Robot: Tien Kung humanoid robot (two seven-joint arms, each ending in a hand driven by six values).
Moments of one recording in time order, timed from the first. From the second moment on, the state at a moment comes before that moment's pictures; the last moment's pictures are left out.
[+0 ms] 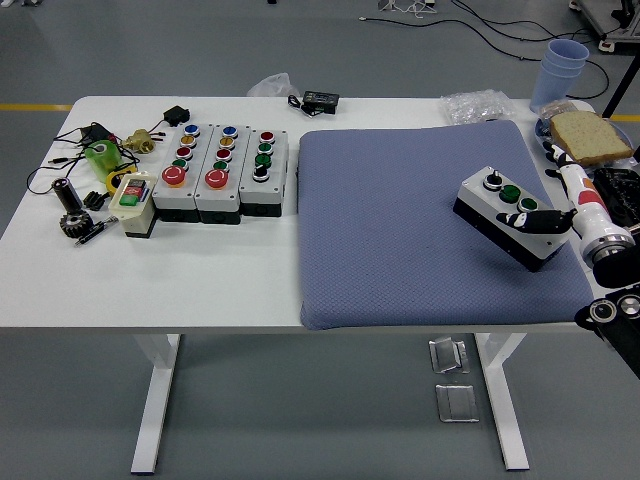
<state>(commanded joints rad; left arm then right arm) -0.09 0.00 -1.47 -0.18 1.35 0.24 0.29 0.48 -0.30 1.07 1.27 -1.57 -0.33 -0.35</state>
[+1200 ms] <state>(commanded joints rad) -0.08 0.00 -1.48 -0.18 1.35 0.25 0.29 0.92 -0.15 0.59 0.65 -1.75 -0.18 -0.62</state>
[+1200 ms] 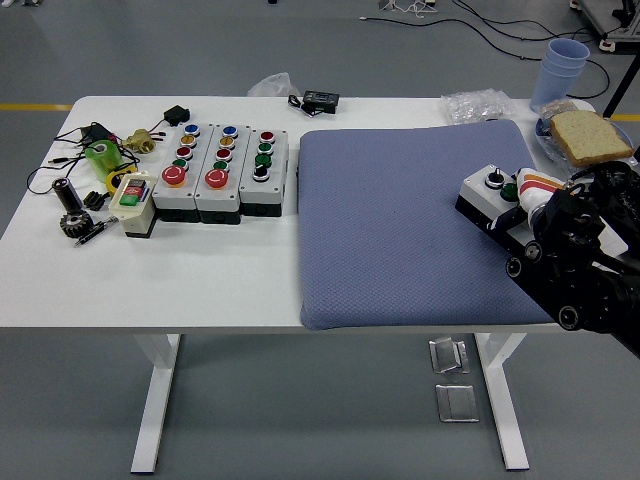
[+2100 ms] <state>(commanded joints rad) -0.07 0.00 -1.49 -0.18 1.34 0.25 0.29 0.95 -0.33 0.34 0.87 -1.74 -0.36 -0.38</state>
